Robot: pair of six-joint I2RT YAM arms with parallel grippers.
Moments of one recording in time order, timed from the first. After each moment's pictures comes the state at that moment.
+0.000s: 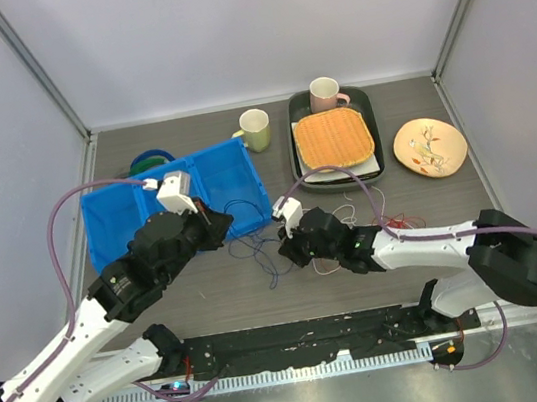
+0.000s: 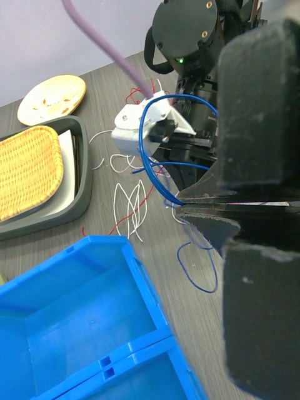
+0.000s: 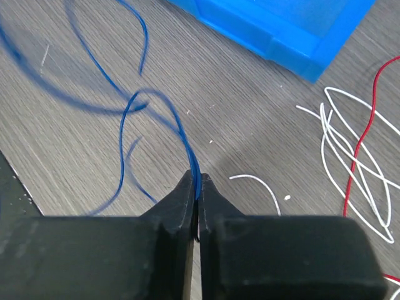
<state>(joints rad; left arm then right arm) -0.86 0.78 0.92 -0.50 -0.30 -0.64 1.00 1.34 0.62 0.18 0.03 0.19</state>
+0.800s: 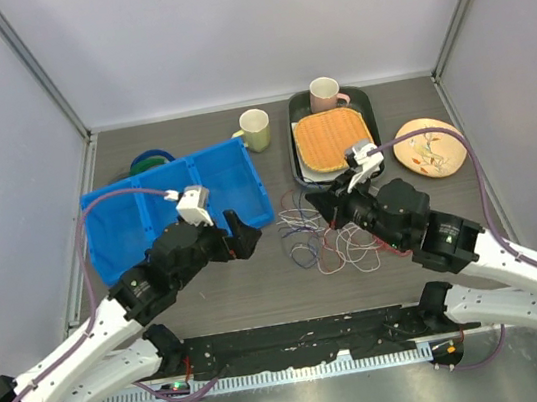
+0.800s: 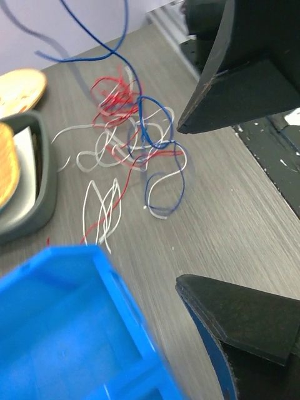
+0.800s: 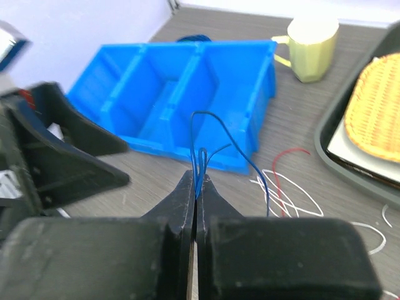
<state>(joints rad) -0.86 0.74 0.73 -0.38 -0.25 -0.64 1.00 0.80 0.85 -0.19 0.35 0.36</state>
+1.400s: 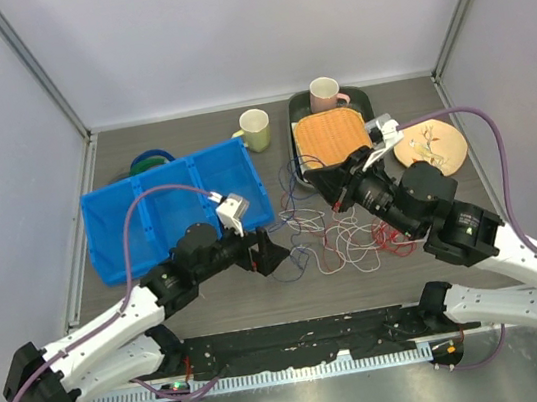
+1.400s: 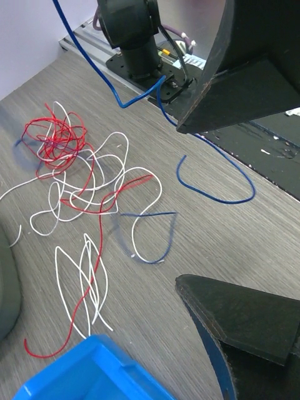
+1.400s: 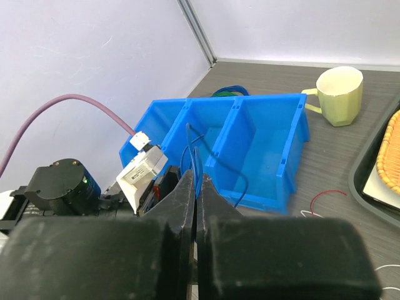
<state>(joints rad) -0.86 0.92 0.56 0.02 0.12 -0.45 1.00 0.83 1.05 -0.19 0.31 0.44</state>
